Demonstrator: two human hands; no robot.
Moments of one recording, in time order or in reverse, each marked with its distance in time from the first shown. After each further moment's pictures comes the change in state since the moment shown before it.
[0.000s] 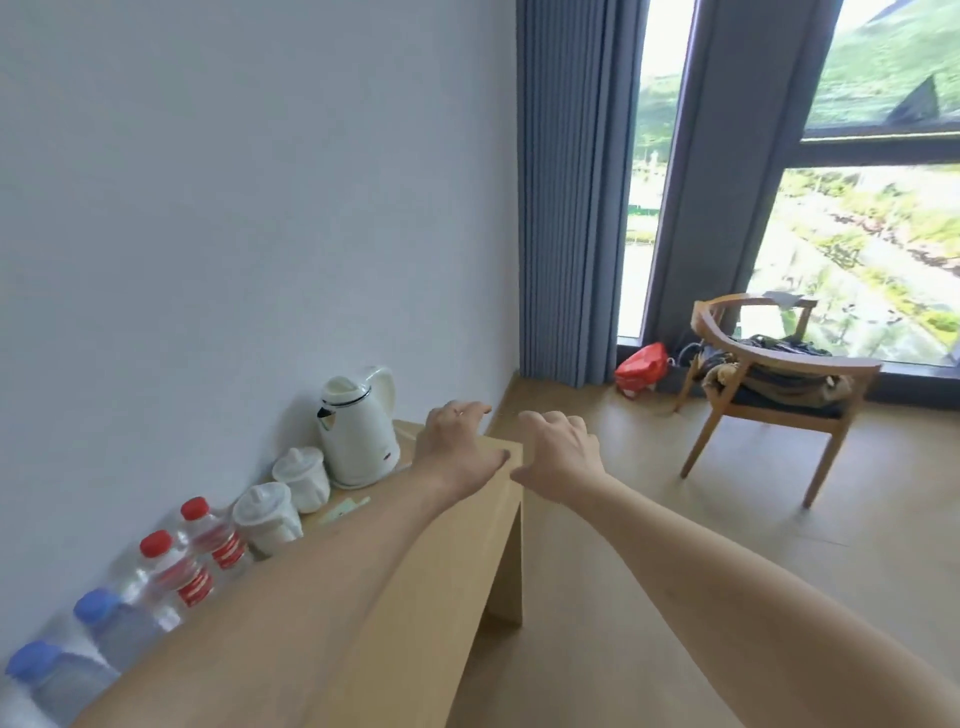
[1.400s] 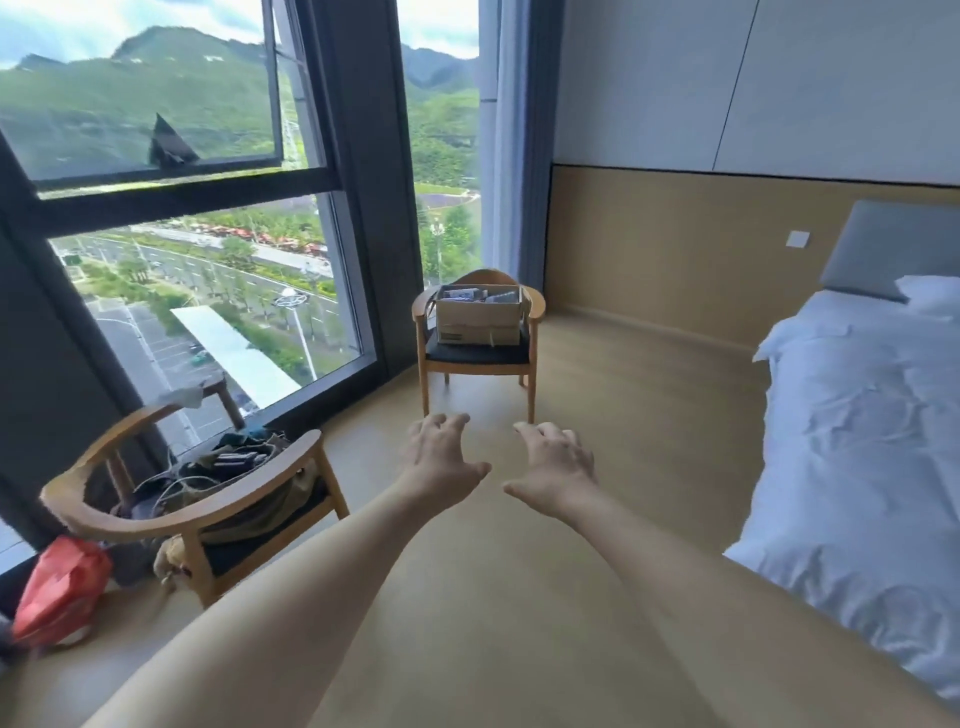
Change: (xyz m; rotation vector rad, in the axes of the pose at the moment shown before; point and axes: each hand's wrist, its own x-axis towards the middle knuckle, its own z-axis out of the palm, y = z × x) left_hand 0.309 0.726 0.461 -0.139 -0.617 1.030; right_hand 0.011 0.702 -0.273 -0.107 0.376 1.281
